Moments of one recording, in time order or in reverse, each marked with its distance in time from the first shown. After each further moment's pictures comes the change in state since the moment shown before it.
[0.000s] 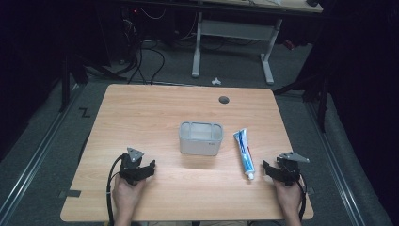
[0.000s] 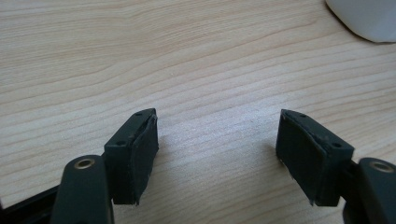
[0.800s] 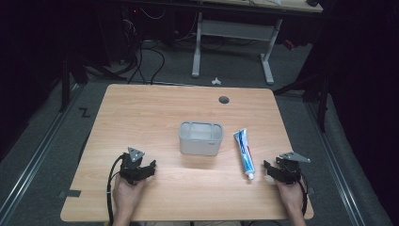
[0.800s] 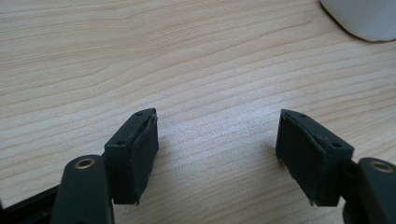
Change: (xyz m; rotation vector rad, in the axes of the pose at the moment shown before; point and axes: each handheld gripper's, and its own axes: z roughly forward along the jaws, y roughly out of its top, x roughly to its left) left arm -0.001 0.001 0.001 -0.001 -0.015 0.012; right arm -0.003 0.000 -0.002 0.000 0.020 -0.010
